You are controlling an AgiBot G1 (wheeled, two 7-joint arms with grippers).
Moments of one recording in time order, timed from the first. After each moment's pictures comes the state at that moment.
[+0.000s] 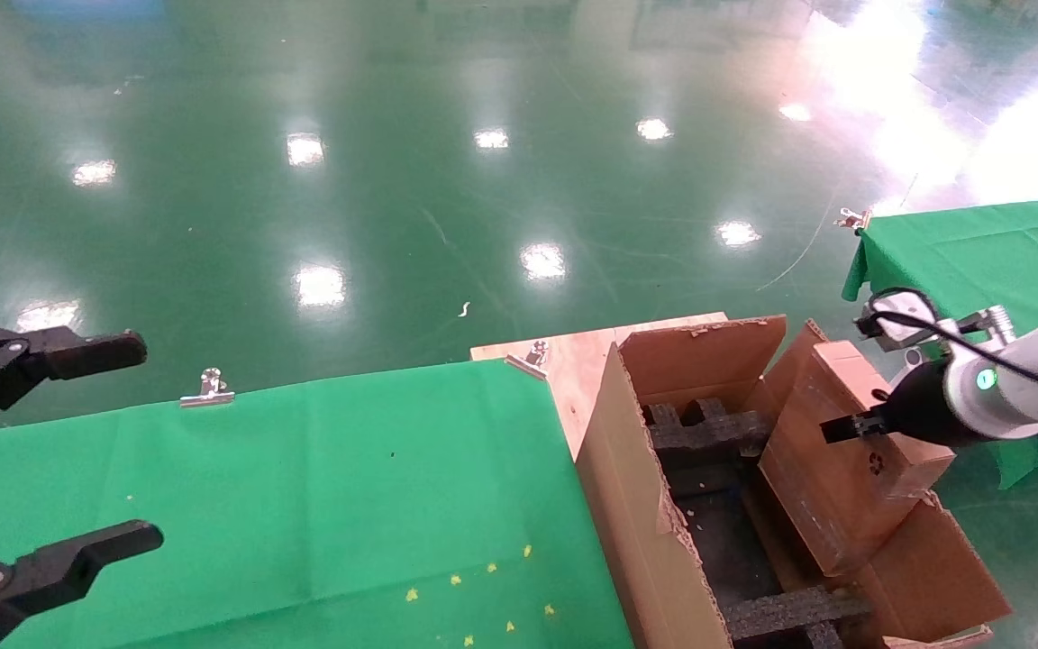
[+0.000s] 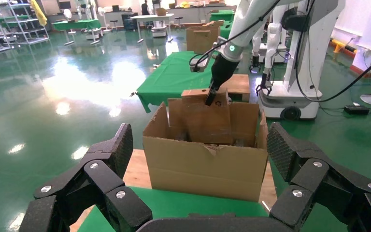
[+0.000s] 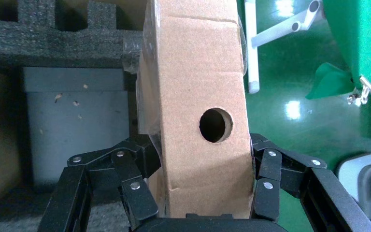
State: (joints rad) left arm -1.08 0.58 0.36 -1.24 0.66 1.45 -0.14; right arm 1.98 -0.45 -1.82 1.36 -2.03 -1.04 2.01
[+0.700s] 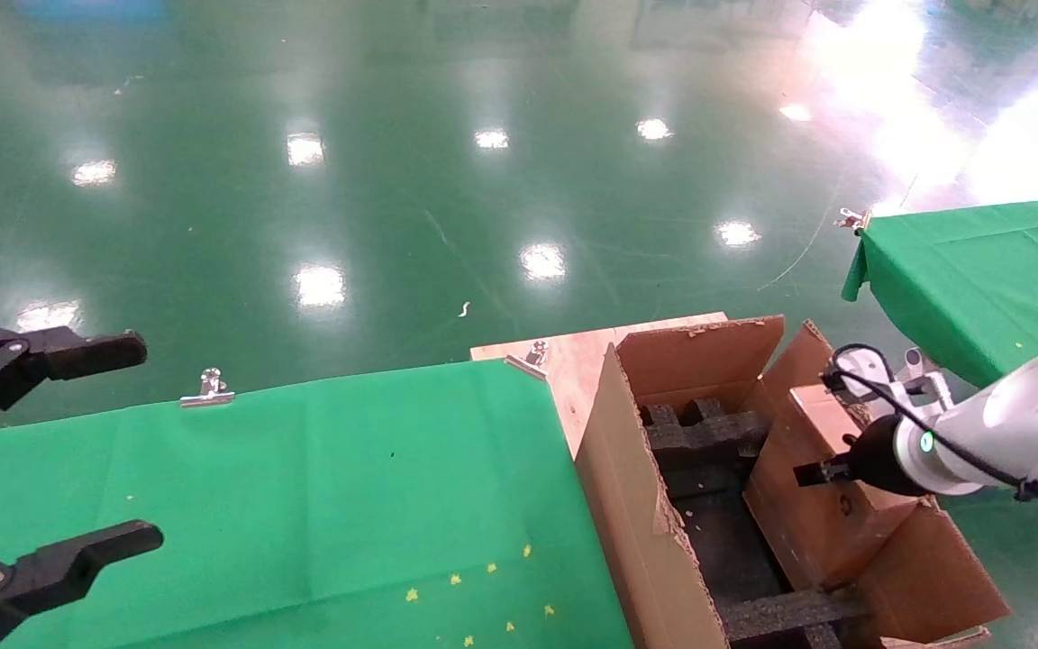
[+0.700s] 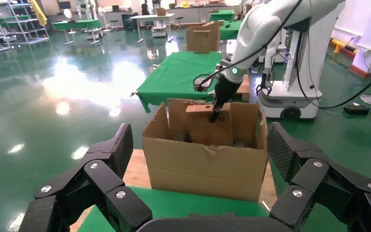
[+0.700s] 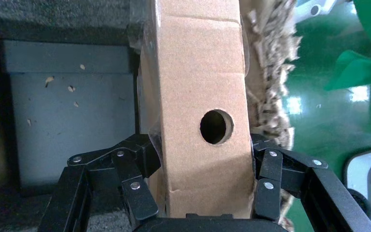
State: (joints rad) left arm -1.08 0.58 0.36 -1.24 0.66 1.45 -0.14; right arm 1.81 -0.50 -1.87 1.35 -2.15 -0.89 2.19
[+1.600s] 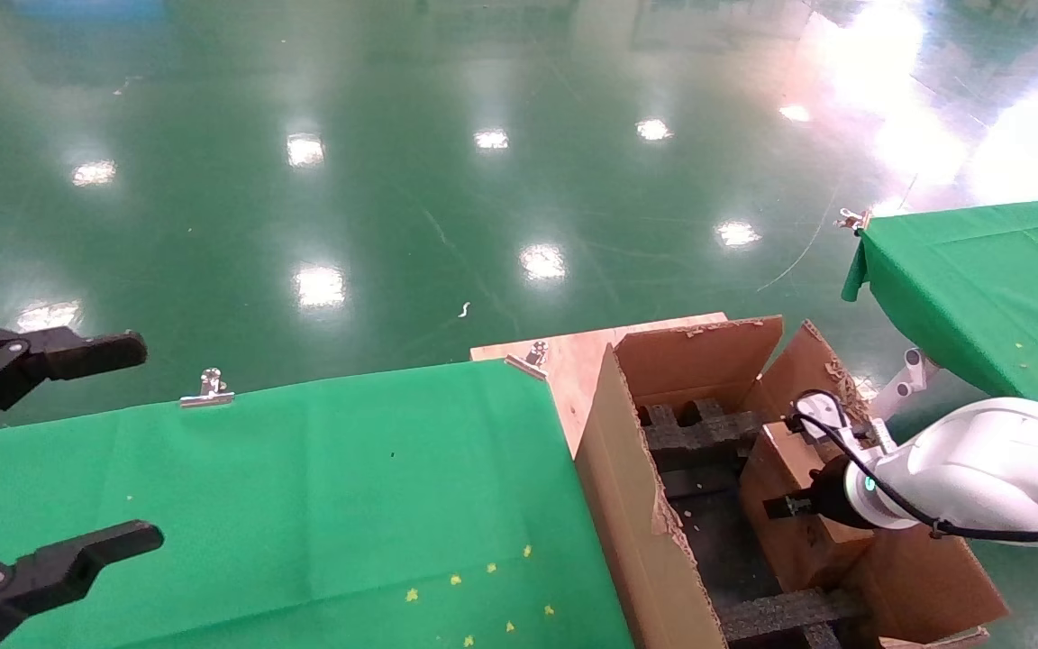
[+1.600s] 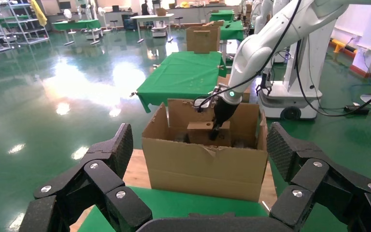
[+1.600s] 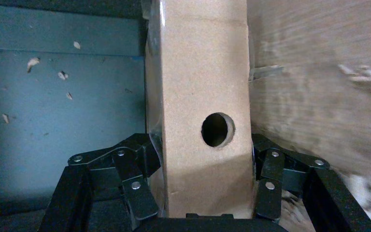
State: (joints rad) left arm -1.08 0.58 0.36 -1.24 0.66 1.45 -0.14; right arm 1.61 -0.64 -1.90 1.09 -2.08 -0.69 2.15
